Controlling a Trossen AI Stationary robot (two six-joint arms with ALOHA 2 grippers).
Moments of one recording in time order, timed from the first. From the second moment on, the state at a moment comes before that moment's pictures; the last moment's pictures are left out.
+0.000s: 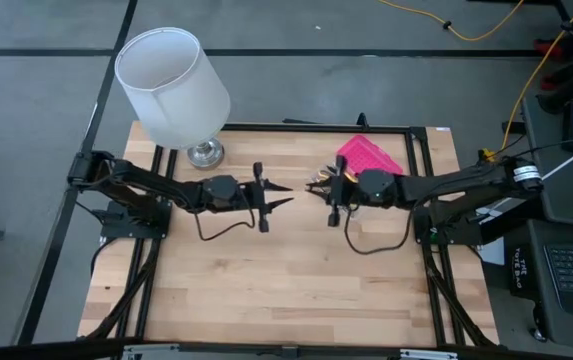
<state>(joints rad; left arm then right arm) -0.03 1.44 0.70 0.67 -0.25 0.27 0.06 1.27 0.78 0.24 0.27 -0.27</state>
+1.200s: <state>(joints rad) -0.08 1.30 0.70 0.43 -0.27 0.23 -0.31 1.24 0.98 -0.61 0.21 0.39</state>
